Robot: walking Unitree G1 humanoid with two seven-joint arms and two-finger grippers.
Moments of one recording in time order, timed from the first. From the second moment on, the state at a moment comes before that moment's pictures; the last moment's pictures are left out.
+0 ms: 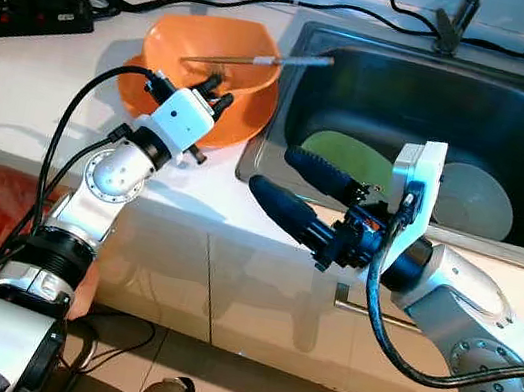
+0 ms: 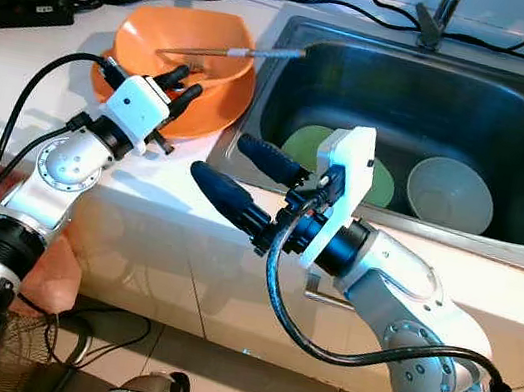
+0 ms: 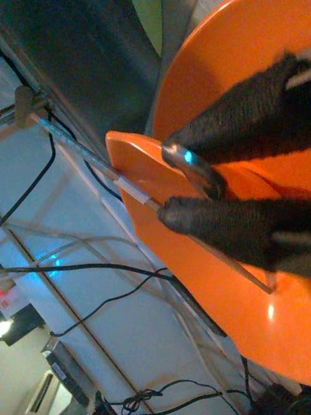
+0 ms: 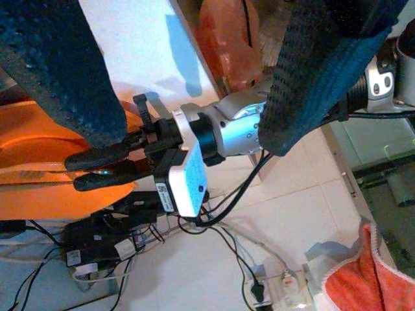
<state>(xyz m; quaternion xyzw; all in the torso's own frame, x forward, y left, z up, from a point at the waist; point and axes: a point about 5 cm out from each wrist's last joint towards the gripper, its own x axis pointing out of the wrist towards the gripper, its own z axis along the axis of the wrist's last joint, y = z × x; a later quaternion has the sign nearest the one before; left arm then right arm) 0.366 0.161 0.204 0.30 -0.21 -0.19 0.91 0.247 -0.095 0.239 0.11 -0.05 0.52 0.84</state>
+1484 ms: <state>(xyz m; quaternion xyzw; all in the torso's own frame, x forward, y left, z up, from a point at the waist) 0.360 0.186 0.292 0.27 -0.13 -0.32 0.90 0.257 -0.094 0.240 0.10 -0.06 0.51 0.85</state>
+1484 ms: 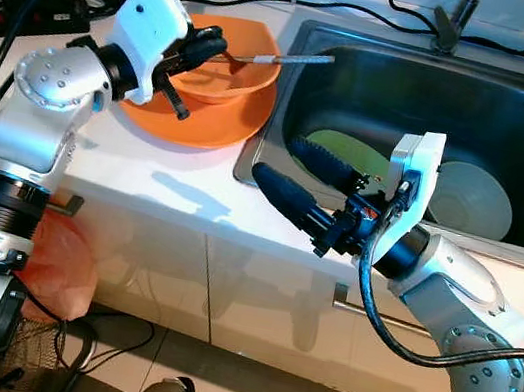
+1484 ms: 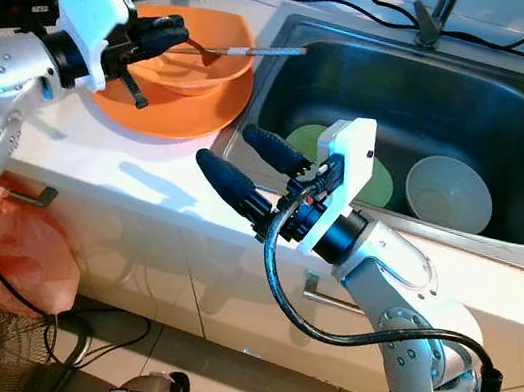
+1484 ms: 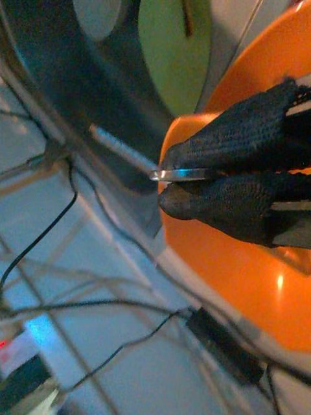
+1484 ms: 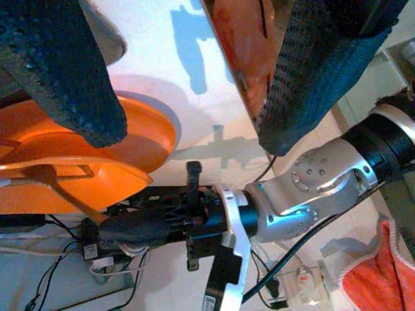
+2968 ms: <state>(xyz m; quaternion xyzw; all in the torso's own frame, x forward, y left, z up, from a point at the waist) 0.349 0.119 0.287 -0.34 -0.16 -0.30 0.88 0.284 -0.097 0.240 0.16 -0.08 0.44 0.88</state>
